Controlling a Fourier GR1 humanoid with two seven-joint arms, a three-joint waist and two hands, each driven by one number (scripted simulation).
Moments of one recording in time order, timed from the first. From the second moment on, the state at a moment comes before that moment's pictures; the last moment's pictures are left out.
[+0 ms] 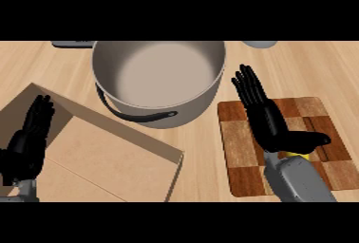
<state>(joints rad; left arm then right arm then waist) 0.00 0.35 0.02 -1.53 0.19 0.22 -0.03 -0.31 -0.20 0.30 -1.47 -0.37 -0.12 -0.23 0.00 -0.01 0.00</state>
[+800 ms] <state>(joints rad) 0.27 0.55 -0.06 -2.03 0.56 0.20 0.27 -0.10 -0.67 0.17 -1.13 0.07 -0.51 0.11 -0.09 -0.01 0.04</state>
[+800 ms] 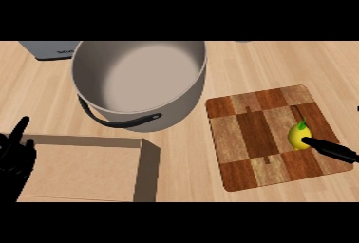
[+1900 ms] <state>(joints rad) 0.24 0.63 -0.18 -2.05 0.54 0.18 0.24 -0.37 -0.80 0.35 -1.53 0.18 -0.18 1.08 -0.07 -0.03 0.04</state>
